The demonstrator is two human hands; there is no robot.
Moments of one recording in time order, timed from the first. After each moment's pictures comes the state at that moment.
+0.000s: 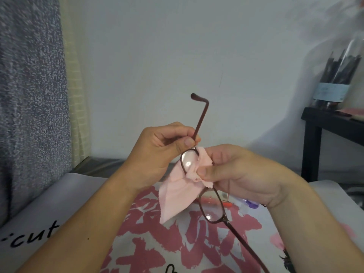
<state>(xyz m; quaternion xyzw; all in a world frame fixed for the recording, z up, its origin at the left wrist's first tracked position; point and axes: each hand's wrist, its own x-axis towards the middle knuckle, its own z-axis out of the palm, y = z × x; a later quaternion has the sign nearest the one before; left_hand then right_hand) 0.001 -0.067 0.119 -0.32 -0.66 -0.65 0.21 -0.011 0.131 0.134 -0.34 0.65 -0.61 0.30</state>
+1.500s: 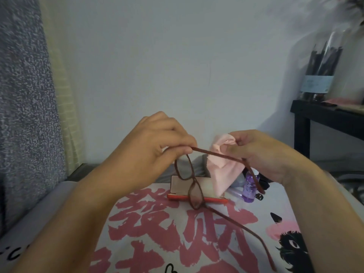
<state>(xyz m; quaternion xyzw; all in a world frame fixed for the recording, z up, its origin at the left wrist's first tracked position) 0.025 -0.077 0.151 -0.35 -0.85 -0.16 0.36 -0.032 0.176 0.143 -0.18 0.81 -0.56 0.07</state>
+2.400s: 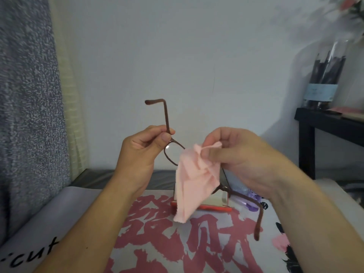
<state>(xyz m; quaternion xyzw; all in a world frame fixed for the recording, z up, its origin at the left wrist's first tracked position) -0.004 -0.073 0.121 -0.17 -0.63 -0.70 0.30 -0.006 0.134 0.155 -0.24 0.70 -0.67 0.06</state>
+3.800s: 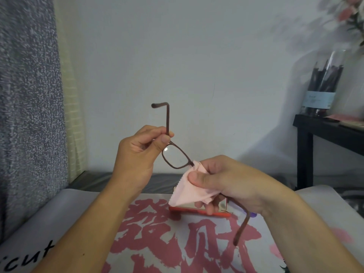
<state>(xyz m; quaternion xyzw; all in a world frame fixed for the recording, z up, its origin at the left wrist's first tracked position) -0.006 -0.077 0.123 -0.18 -0.65 -0.65 0.35 0.004 0.127 0.147 -0.26 0.78 -0.52 0.21</state>
